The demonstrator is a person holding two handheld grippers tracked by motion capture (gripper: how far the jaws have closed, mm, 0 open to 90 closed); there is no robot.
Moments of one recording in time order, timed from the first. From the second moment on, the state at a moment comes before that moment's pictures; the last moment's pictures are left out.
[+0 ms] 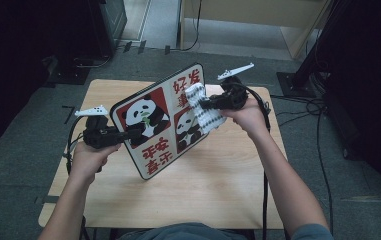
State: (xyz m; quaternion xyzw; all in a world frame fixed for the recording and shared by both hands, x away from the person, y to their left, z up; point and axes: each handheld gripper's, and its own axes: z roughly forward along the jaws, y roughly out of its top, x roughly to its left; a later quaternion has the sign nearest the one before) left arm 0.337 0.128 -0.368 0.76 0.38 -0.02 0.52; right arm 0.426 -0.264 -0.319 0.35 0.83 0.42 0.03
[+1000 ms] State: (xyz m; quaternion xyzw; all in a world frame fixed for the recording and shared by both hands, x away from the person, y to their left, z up) left arm 0.339 0.129 -0.368 0.77 0.38 -0.03 0.52; right arm 0.448 -0.209 -0.249 0.31 0.85 0.42 0.06
